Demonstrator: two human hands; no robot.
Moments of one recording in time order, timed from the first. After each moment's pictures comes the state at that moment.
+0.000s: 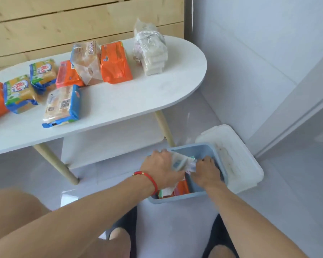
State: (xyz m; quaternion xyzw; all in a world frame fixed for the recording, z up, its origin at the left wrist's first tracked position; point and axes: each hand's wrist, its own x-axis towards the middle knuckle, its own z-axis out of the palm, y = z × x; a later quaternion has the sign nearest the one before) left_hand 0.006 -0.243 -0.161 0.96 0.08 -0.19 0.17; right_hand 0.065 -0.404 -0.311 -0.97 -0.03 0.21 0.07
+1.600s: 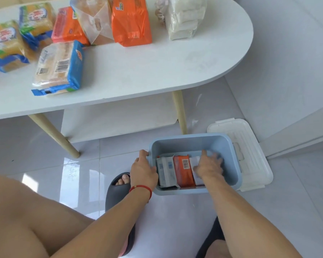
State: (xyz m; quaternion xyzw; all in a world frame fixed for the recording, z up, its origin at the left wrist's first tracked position) left_hand -0.026 -0.191 -0.297 0.86 0.36 -0.09 0.35; right_hand 0.073 -0.369 -0.361 -0.95 0.07 0.30 0.09
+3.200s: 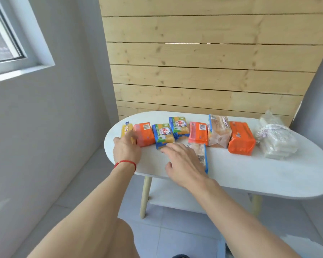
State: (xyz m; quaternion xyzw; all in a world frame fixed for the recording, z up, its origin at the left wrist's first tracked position) left_hand -0.044 0.114 -0.046 0.79 0.47 0.26 0.30; right_hand 0.036 -0.045 -0.055 -0.85 -0.50 -0.05 0.16
